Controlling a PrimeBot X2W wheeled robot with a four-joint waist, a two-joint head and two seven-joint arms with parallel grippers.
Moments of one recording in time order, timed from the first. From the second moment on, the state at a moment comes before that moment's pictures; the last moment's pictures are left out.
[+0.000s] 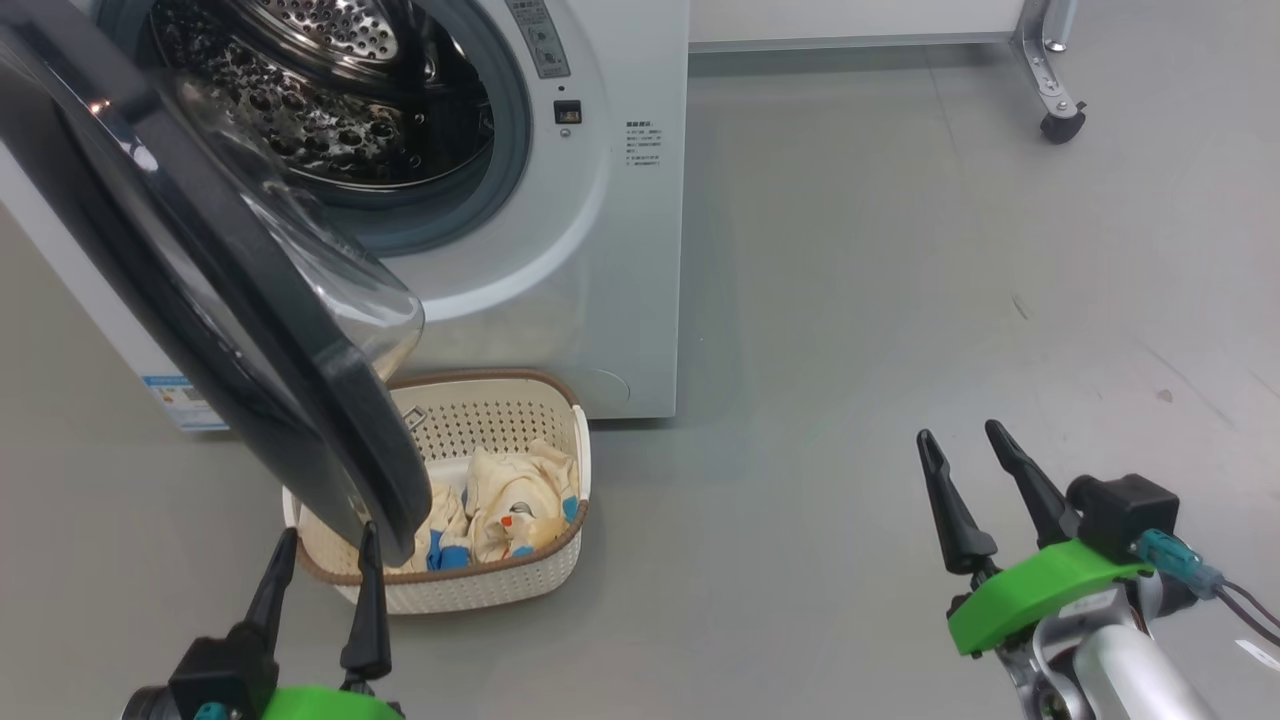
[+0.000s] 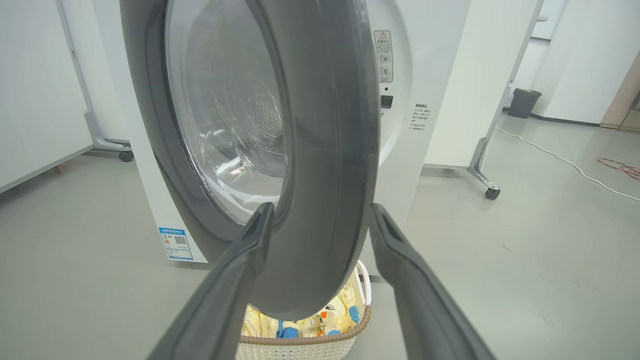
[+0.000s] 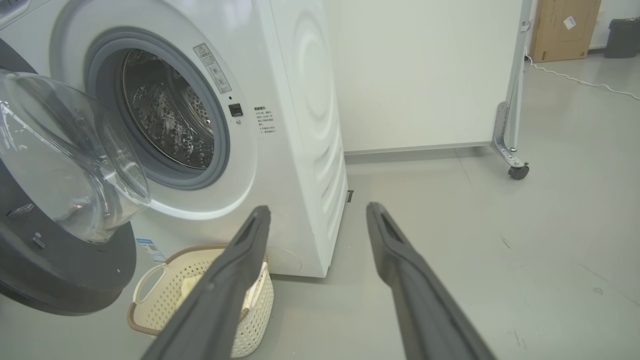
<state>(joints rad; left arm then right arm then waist) 0.01 0.04 -0.05 0.21 -0.14 -0.06 -0.25 -0.11 -0.14 0.22 0.30 0.35 0.13 -0.25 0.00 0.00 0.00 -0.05</state>
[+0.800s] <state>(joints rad) 0.01 0.04 -0.05 0.21 -0.14 -0.06 -0.25 -0.11 -0.12 0.22 0.29 0.32 0.13 -0.25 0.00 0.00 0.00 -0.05</state>
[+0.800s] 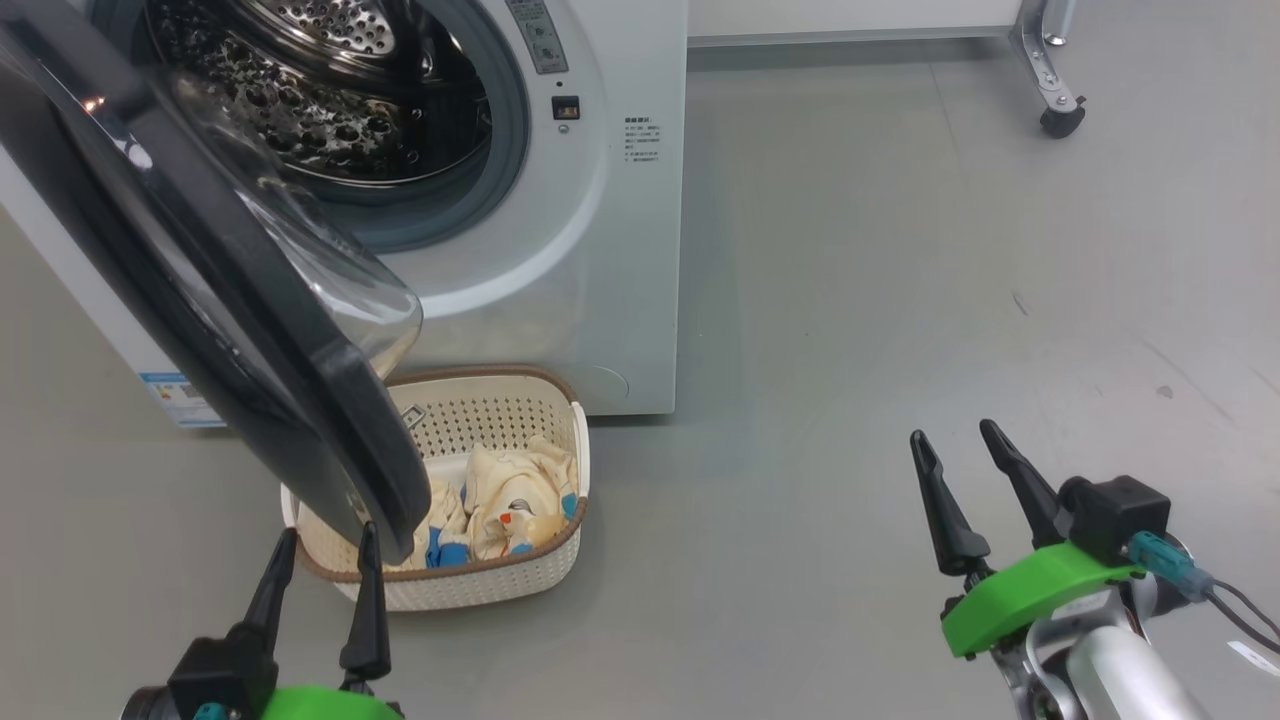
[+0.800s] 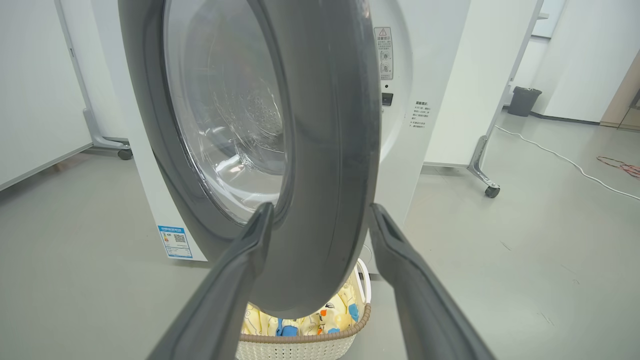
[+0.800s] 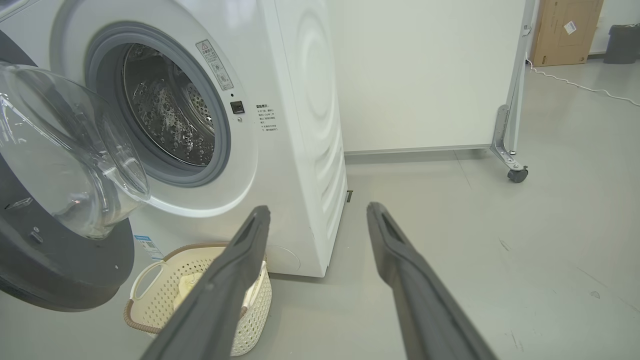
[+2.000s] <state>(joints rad) 0.01 0.04 -0.05 0.21 -0.14 -0.06 -0.25 -0.11 -0.11 0.20 0.30 0.29 0.13 -0.25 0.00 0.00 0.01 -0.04</state>
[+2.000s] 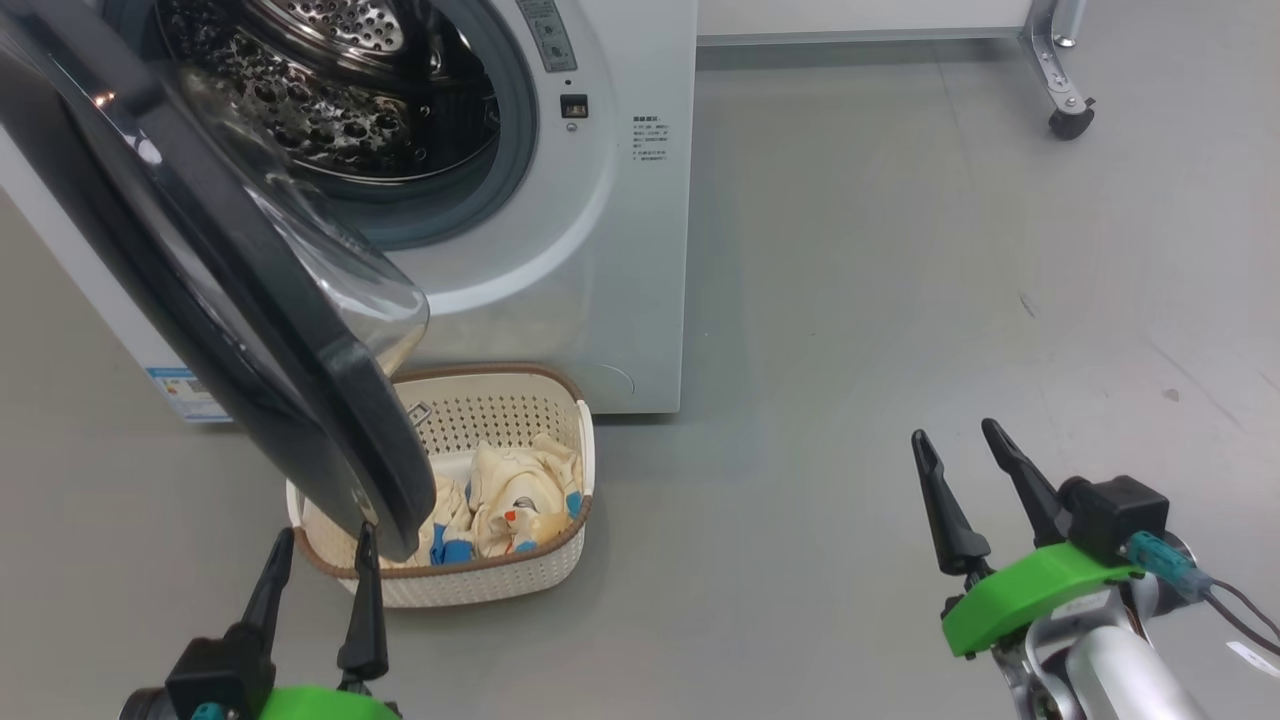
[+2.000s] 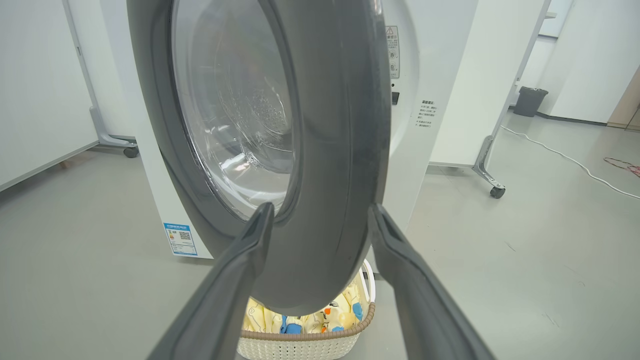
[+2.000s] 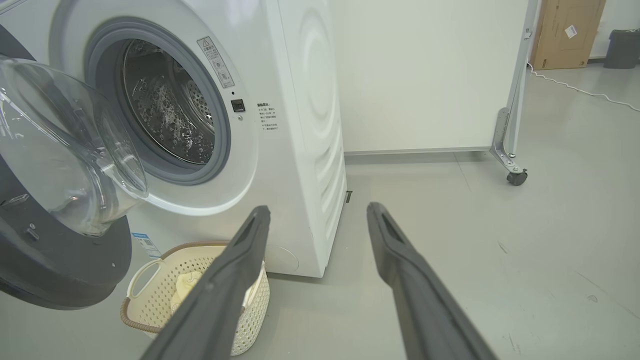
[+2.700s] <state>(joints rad) 0.01 0.04 -0.01 0.18 -0.14 -0.06 -0.25 -0.11 -0.11 0.20 0.31 0.27 0.13 -0.25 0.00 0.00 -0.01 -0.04</state>
